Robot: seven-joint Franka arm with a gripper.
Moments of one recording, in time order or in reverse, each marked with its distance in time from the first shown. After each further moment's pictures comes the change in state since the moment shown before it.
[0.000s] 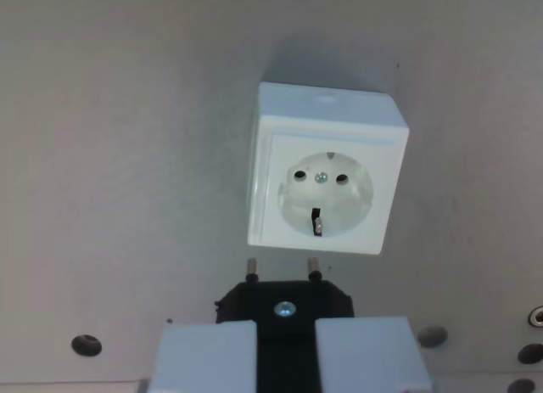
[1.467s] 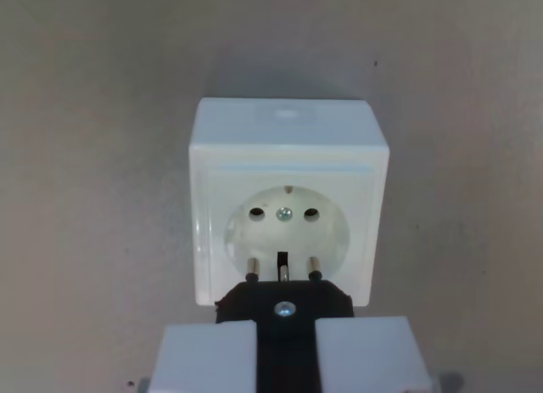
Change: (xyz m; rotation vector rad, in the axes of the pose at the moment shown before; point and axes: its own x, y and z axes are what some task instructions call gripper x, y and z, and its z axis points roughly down) arm -0.010 0.016 0.049 -0.009 0.006 0.066
